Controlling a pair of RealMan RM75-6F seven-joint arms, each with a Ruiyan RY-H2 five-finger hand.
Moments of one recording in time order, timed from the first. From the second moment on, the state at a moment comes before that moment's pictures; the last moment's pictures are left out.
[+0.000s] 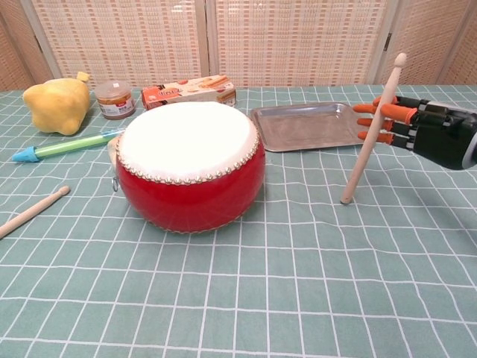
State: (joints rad) left arm -0.03 -1.15 -0.03 -1.49 1.47 1.51 0.03; right arm 0.61 -1.63 0.11 -0.87 -1.60 0.98 1.90
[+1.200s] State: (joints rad) left arm -0.03 -1.15 -0.02 -1.48 1.47 1.50 0.02; right arm 0.65 -1.76 -0.05 -0.62 -1.66 1.12 2.17
